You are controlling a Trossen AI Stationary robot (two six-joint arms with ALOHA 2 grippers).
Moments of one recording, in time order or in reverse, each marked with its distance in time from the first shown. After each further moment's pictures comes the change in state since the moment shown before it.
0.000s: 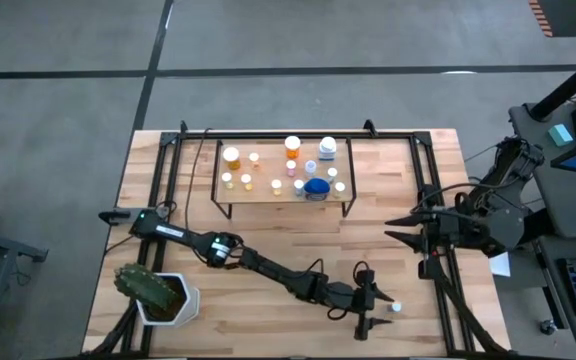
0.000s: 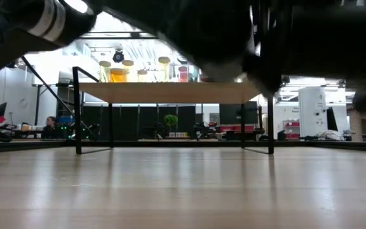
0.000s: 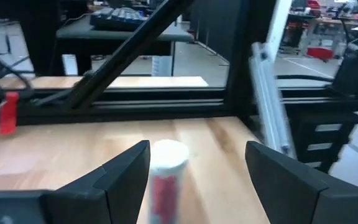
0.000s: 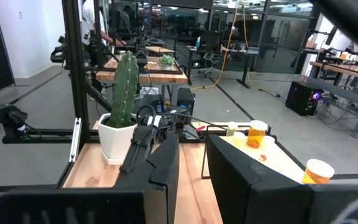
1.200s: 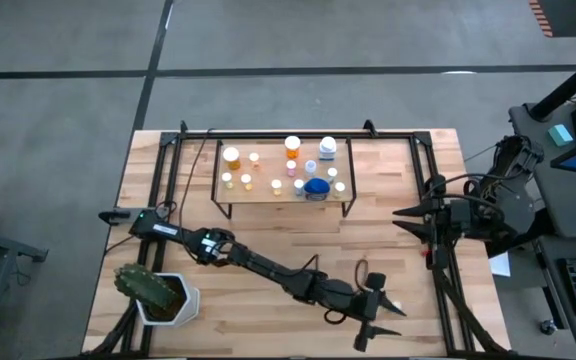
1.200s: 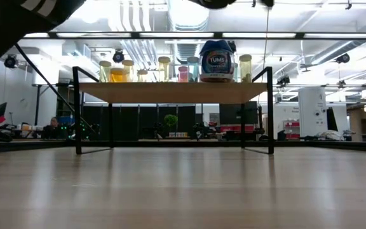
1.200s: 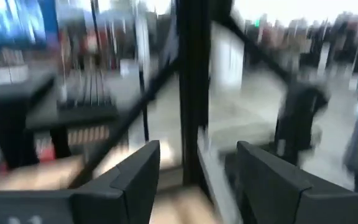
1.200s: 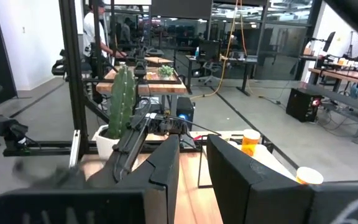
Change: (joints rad) left arm -0.013 -0.143 0.028 -0.020 0.114 0.131; right arm 0.000 -0.073 0.000 -0.001 -0.001 -0.044
